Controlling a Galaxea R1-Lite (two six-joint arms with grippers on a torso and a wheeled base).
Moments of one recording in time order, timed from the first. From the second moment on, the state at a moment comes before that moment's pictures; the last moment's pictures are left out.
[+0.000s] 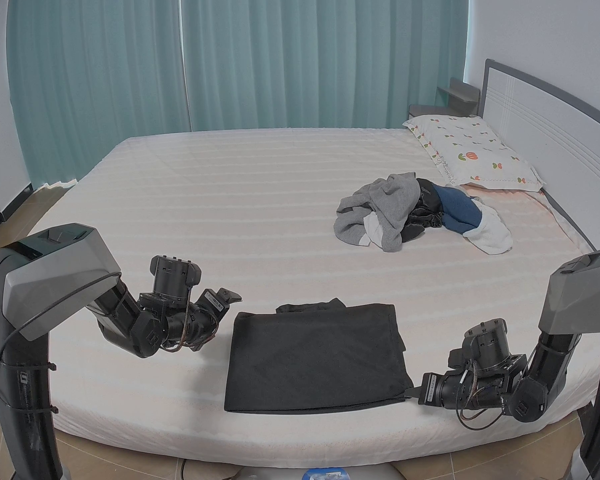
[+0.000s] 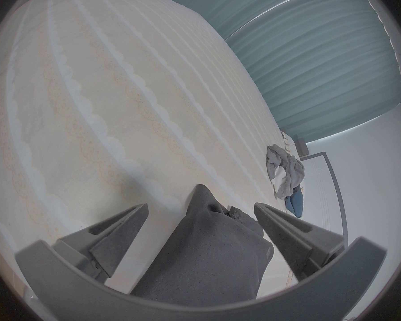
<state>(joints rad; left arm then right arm) -0.28 2.29 -0.95 -0.66 -0.09 -1.08 0.42 2.18 -0.34 -1.05 0.21 0.63</state>
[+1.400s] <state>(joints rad) -0.33 2.28 -0.70 -0.91 -0.24 -0.71 0.25 2.04 -0.25 -1.21 0.34 0.86</state>
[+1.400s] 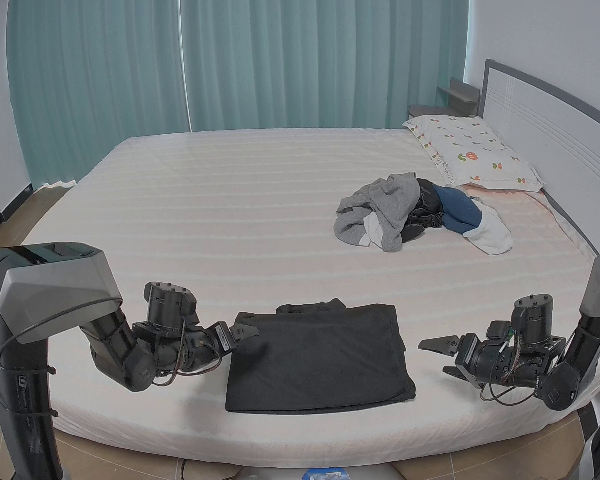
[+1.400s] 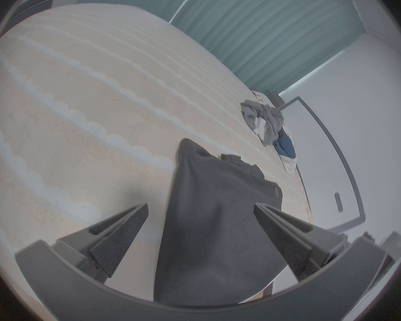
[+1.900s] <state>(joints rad) -0.36 2.31 -0.69 -0.92 -0.24 -0.68 0.20 2.16 -0.27 -1.32 0.35 0.88</state>
